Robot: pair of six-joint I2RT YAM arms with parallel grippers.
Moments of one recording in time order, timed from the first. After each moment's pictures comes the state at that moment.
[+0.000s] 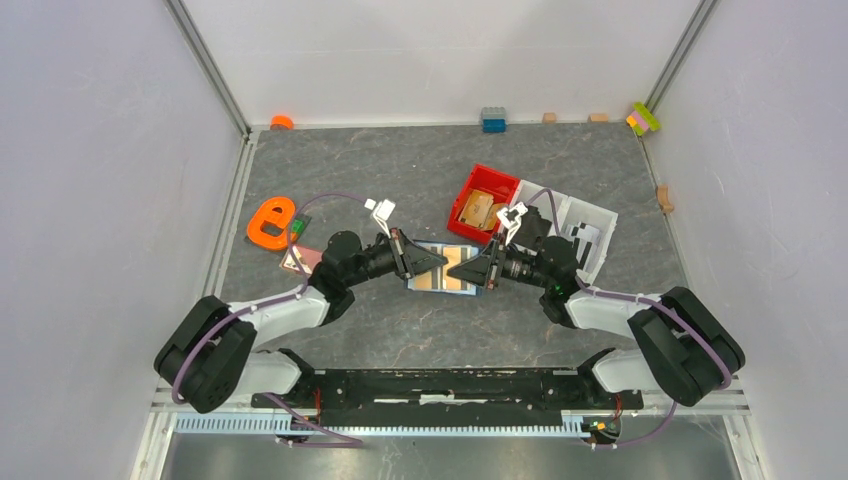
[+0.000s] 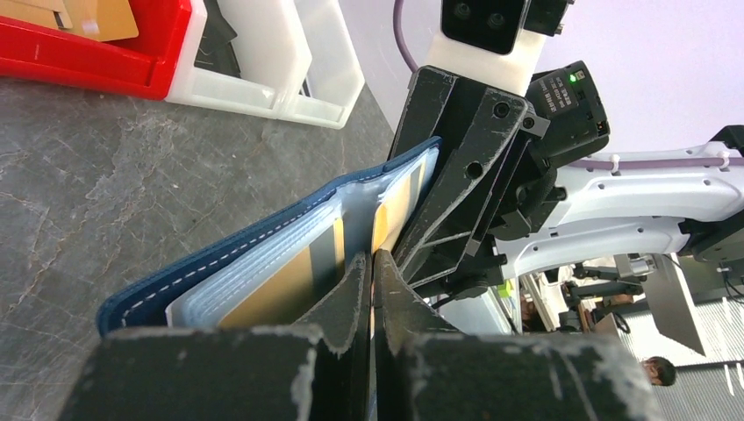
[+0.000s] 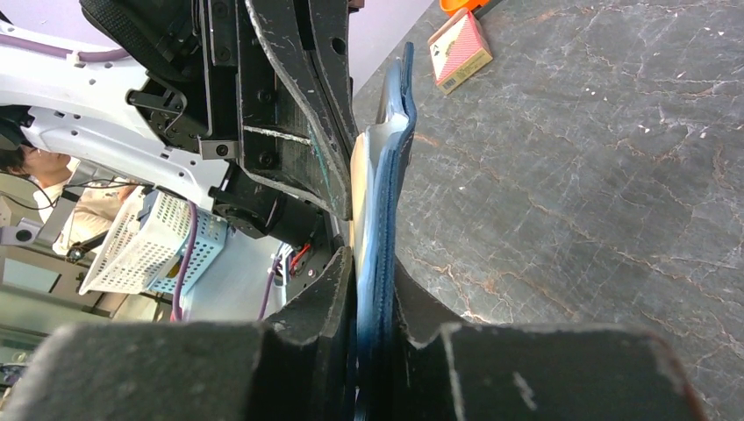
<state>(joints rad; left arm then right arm) -0.62 1.29 0.44 0.82 0.53 -0.94 0.55 1.34 0.34 1.00 -0.74 0.79</state>
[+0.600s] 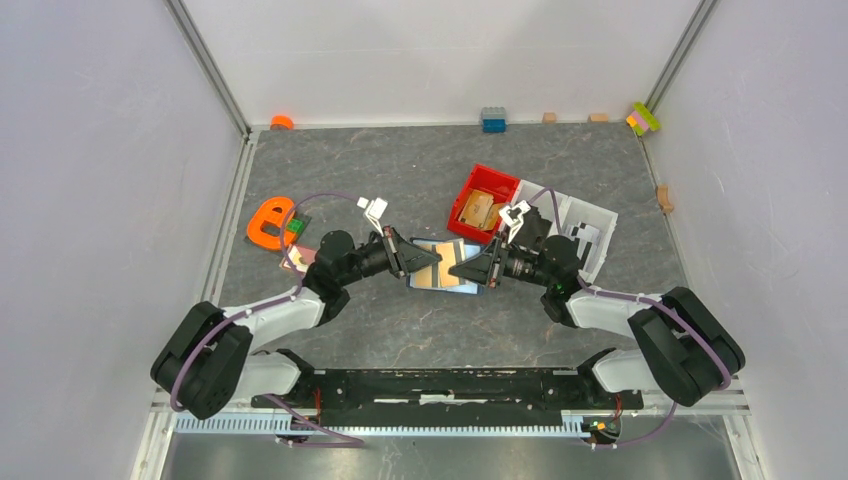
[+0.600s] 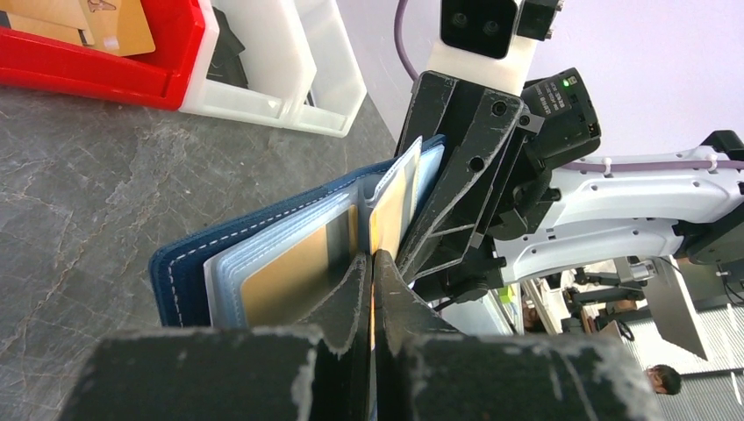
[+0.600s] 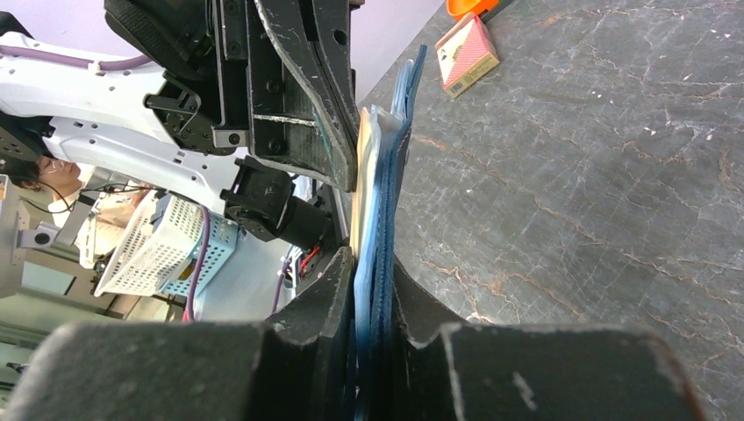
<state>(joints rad) -0.57 1.25 0.42 0.81 0.55 -0.93 0.53 1.34 0.35 1.02 -0.76 0.82</state>
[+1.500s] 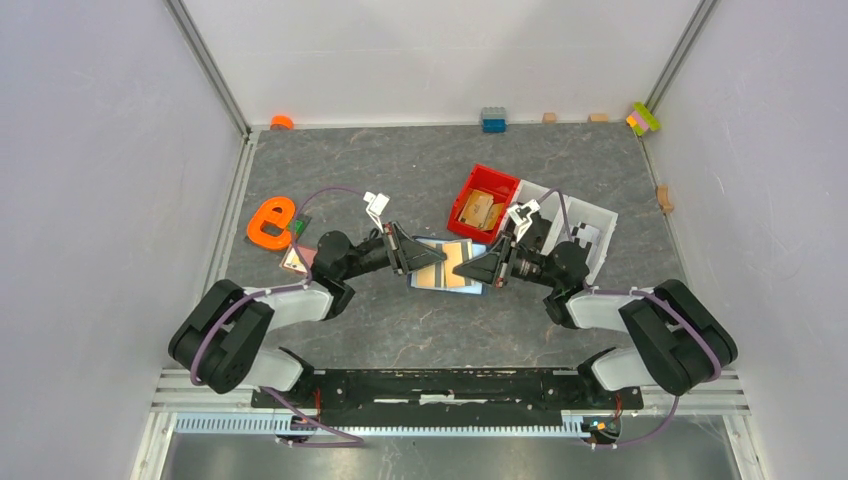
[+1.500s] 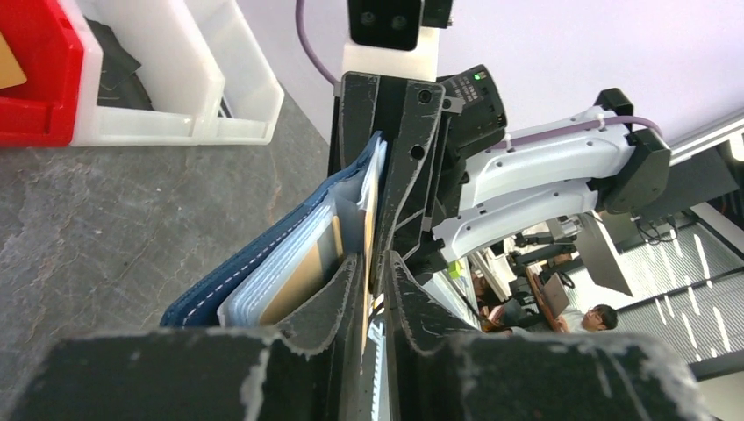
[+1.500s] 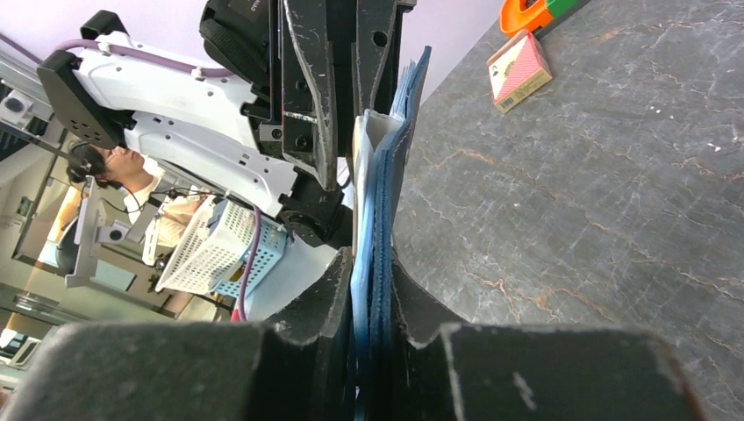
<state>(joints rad) -0.56 1.39 0.43 1.13 0.72 -1.06 0.49 1.39 0.31 1.26 -0.82 0.99</state>
